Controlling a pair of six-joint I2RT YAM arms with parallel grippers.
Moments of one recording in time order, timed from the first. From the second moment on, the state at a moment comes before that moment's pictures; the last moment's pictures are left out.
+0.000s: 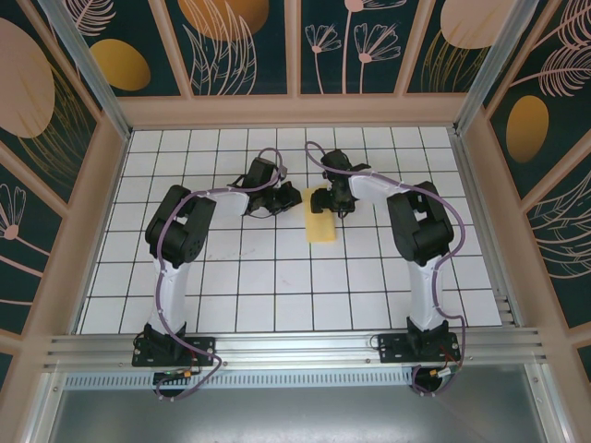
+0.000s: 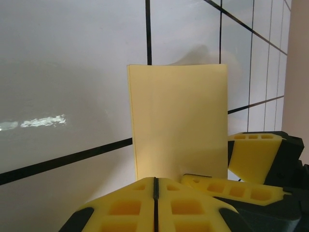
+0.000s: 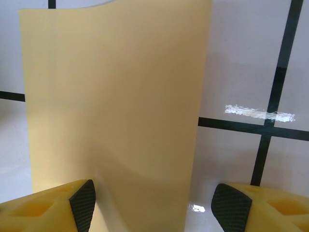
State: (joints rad) left arm -0.48 2.16 1.32 0.06 0.53 -0.84; right arm 0.47 2.11 1.45 -0.60 -0.07 0.34
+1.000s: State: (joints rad) left arm -0.50 2.20 1.35 0.06 0.57 -0.83; right arm 0.47 2.12 1.48 -0.63 -0.07 0.35
